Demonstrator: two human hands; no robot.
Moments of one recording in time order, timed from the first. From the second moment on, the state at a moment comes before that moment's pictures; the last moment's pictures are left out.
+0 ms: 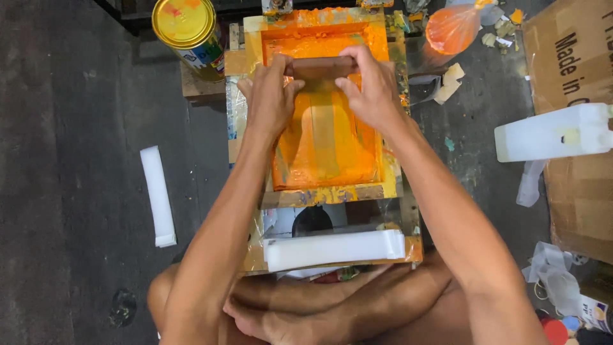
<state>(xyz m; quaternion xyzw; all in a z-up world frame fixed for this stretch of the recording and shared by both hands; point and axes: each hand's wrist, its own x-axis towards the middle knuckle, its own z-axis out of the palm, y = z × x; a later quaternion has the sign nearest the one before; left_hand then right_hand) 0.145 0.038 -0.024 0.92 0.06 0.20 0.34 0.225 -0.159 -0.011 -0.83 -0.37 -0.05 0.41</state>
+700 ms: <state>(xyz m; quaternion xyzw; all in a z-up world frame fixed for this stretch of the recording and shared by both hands) -0.014 -0.011 0.009 0.94 0.04 0.02 0.33 0.081 -0.243 0.002 -0.84 -0.40 0.03 0.35</state>
